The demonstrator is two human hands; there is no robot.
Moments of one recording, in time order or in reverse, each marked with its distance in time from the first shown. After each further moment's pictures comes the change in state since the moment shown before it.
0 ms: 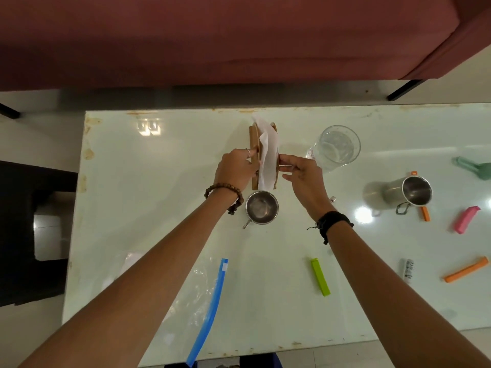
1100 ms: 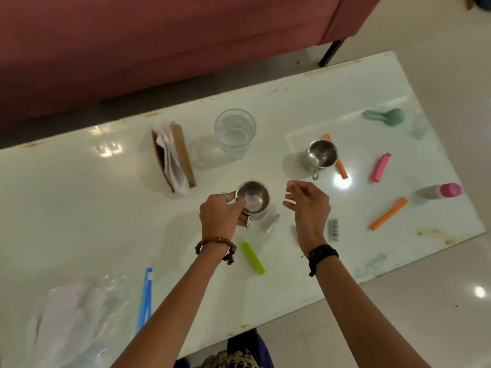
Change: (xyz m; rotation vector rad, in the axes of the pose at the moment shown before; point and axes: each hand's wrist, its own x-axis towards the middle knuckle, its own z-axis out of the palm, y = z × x) left_hand -0.098 0.069 0.117 -0.149 -0.047 -0.248; right_hand -0.082 0.092 -0.117 0.496 0.579 0.318
